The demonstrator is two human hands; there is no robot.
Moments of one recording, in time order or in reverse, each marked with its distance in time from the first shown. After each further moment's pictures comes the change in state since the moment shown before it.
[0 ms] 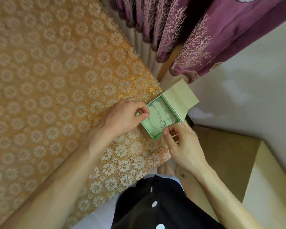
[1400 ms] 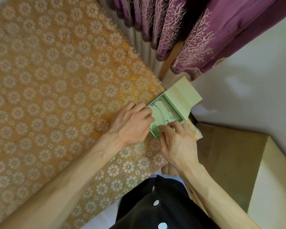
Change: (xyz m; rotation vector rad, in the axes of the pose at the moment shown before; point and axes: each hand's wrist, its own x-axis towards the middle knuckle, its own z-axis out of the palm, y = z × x) left_hand -0.004 -0.017 0.034 0.612 0.094 0.439; right_hand 0.010 0.016 0.045 -0.391 0.277 -0.248
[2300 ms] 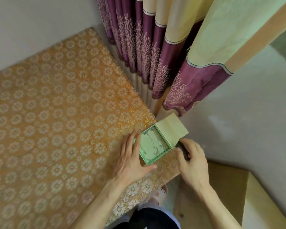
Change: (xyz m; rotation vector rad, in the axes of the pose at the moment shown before) left_hand -0.017 0.065 0.017 -0.513 -0.011 -0.611; right_hand 0.013 0.055 -0.060 0.344 0.063 0.171
